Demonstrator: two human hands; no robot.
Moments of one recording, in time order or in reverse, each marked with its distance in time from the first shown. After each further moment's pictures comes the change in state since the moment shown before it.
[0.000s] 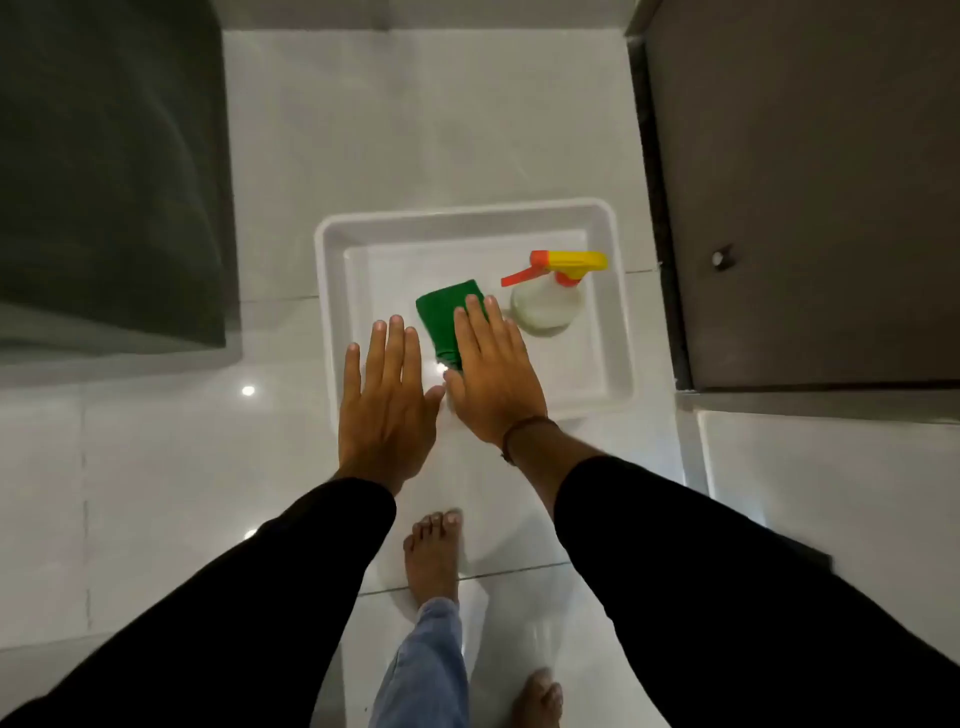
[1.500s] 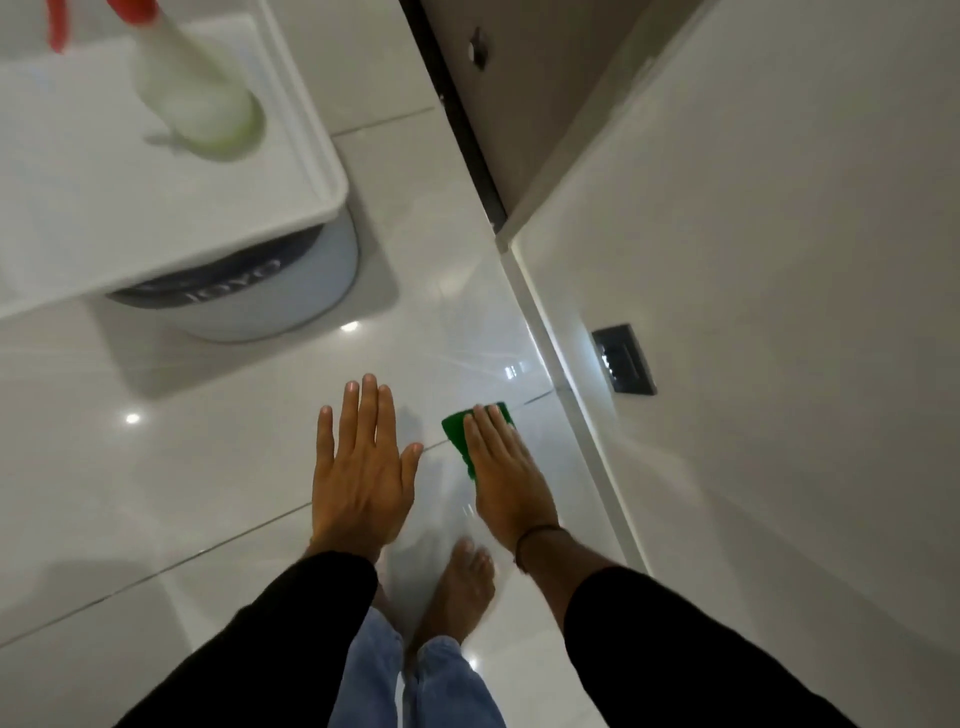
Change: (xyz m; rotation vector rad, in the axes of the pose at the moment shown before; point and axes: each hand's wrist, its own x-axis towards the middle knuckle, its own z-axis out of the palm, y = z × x) left_hand -0.183 0.249 0.198 0.026 -0.153 0.227; right_hand -0.405 0.174 0.153 0.216 -0.070 0.386
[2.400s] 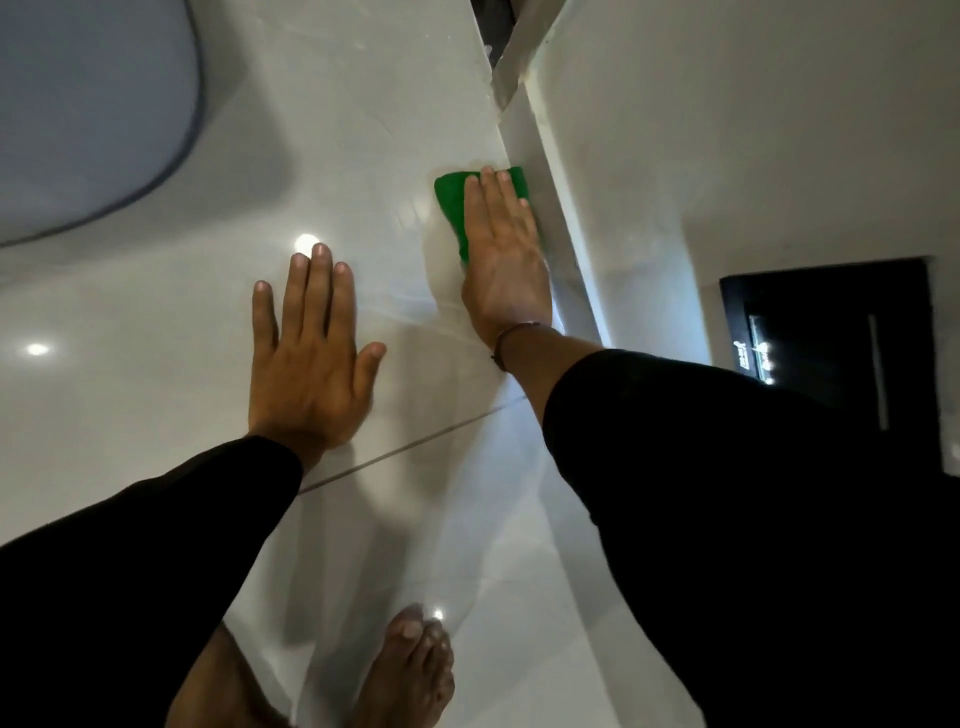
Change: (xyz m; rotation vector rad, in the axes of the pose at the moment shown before) left_hand 0.228 -0.008 0.247 0.000 0.430 0.115; right_hand 0.274 0.161 0.110 -0.076 0.292 -0.011
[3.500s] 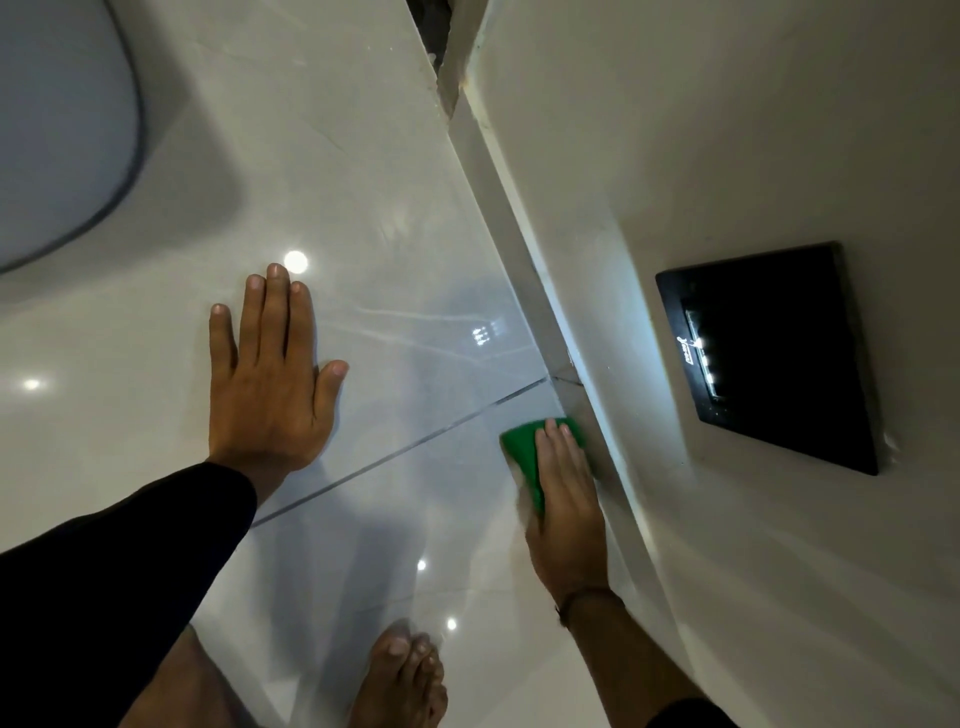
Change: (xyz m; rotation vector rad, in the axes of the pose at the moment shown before) left_hand -0.001 -0.005 0.001 -0.016 0.005 0.028; right_hand -0.265 0.052 0.003 0.193 -0.100 0.317
